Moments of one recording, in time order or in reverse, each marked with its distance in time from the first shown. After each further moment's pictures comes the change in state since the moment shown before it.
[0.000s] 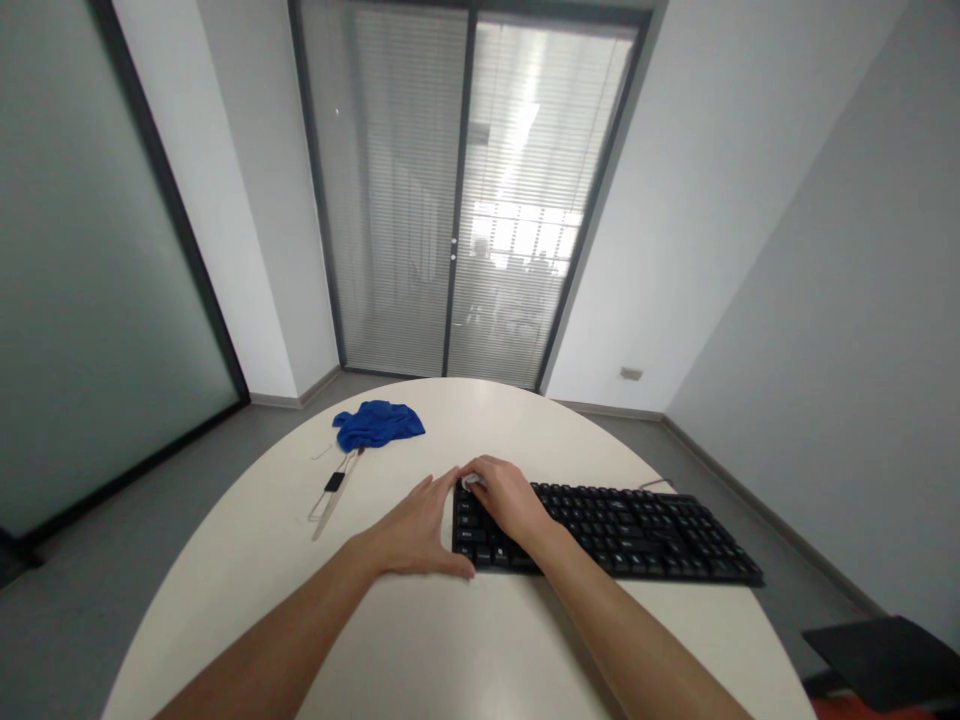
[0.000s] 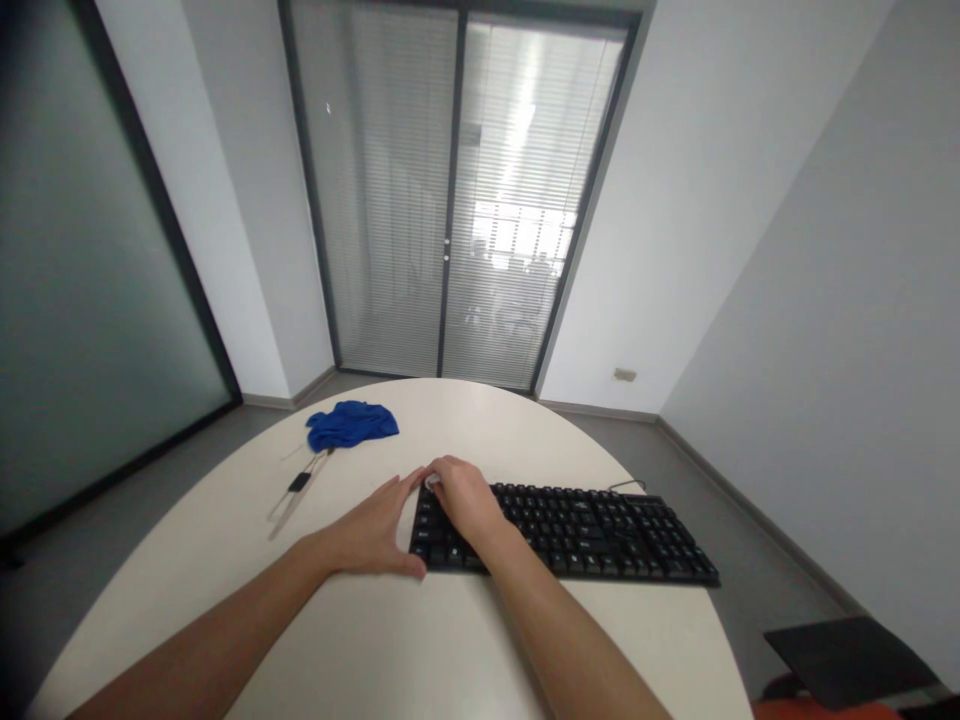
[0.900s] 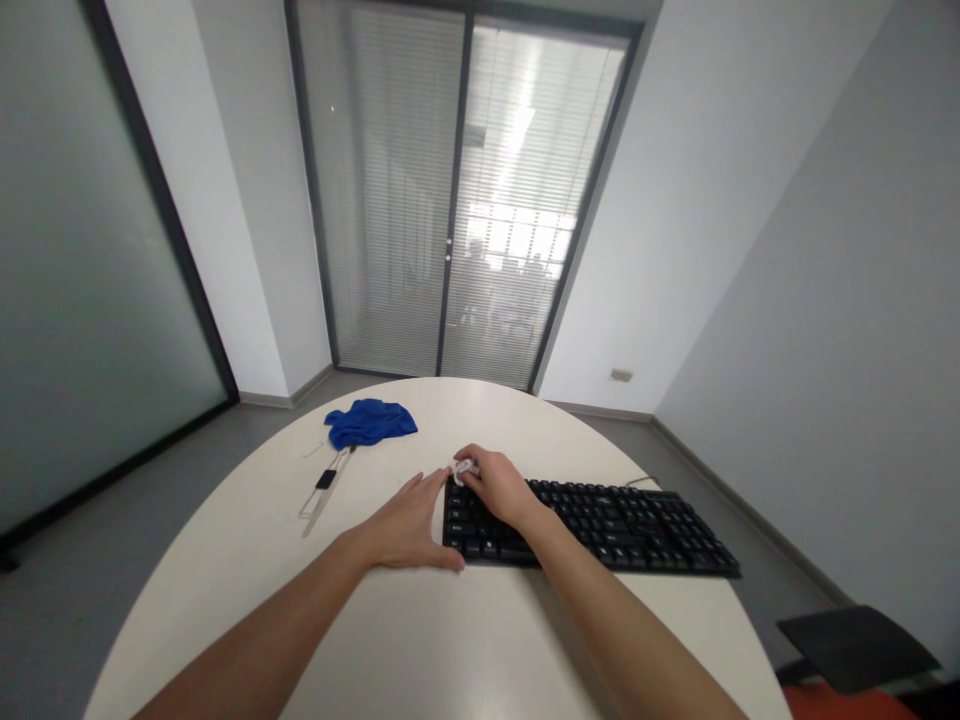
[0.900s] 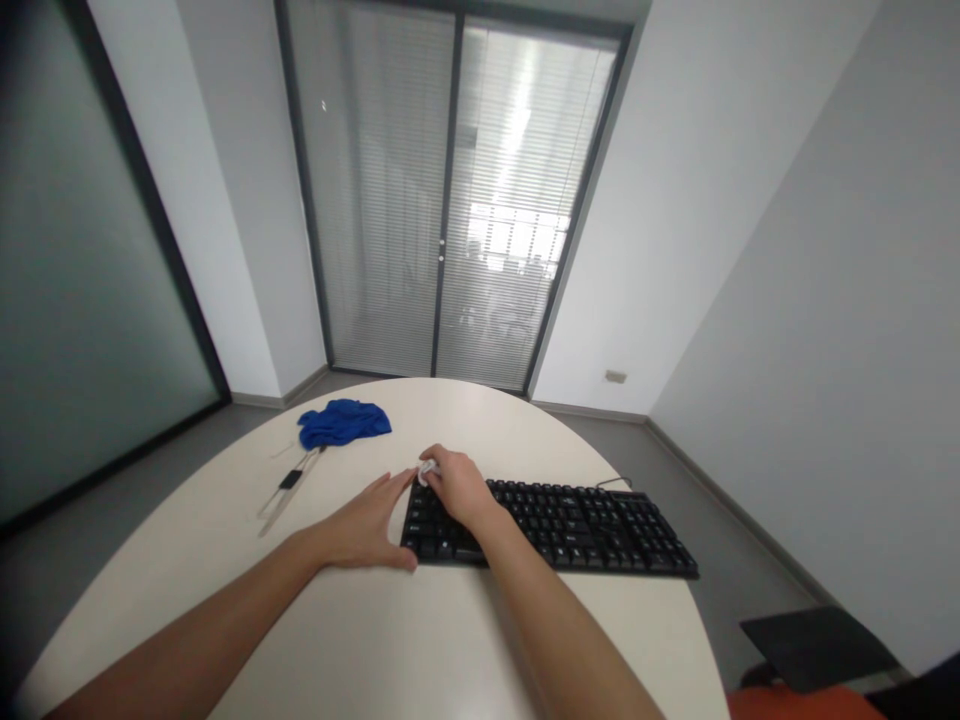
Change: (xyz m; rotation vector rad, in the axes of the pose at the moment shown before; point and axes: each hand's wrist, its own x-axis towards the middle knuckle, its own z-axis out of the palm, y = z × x) left_hand 0.000 0.007 -0.004 0.060 -0.047 -0.057; right_hand 0.007 0.008 -0.002 0.010 -0.010 0.133
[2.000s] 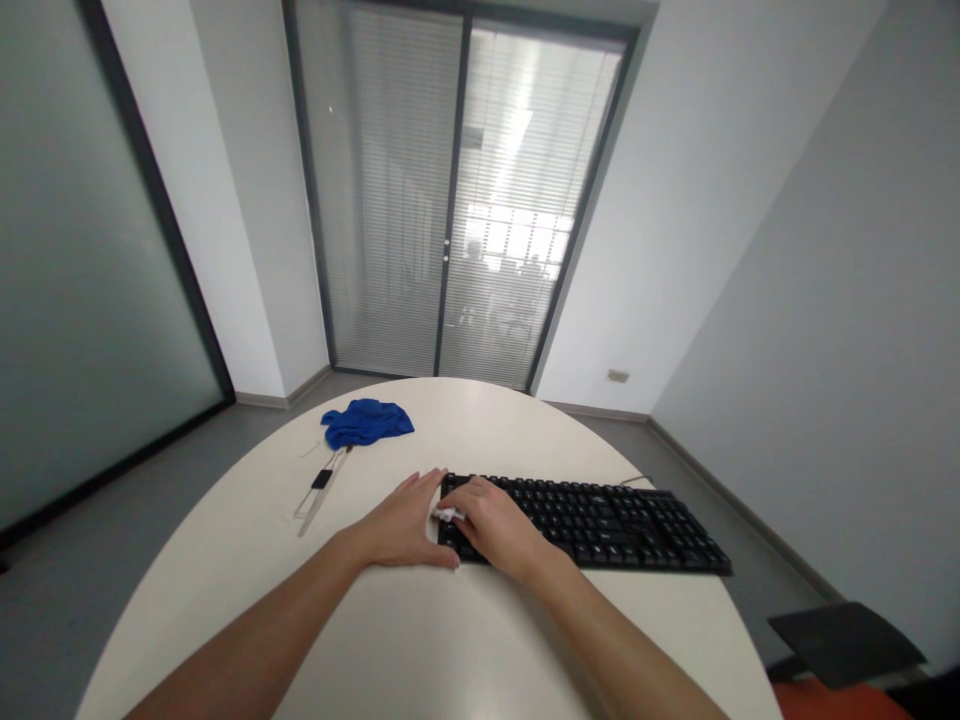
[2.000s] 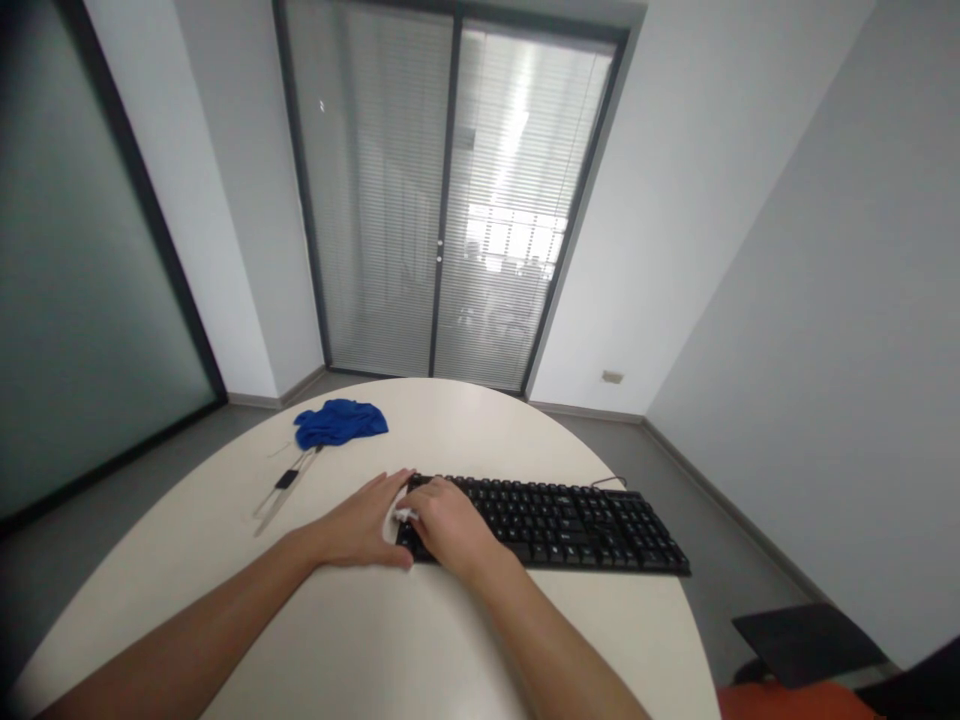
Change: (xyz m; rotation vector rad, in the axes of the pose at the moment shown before) left_hand 0.002 0.002 0.000 0.045 -0.023 0.024; right_hand -0.043 -0.027 -0.004 -0.102 -0.142 -0.305
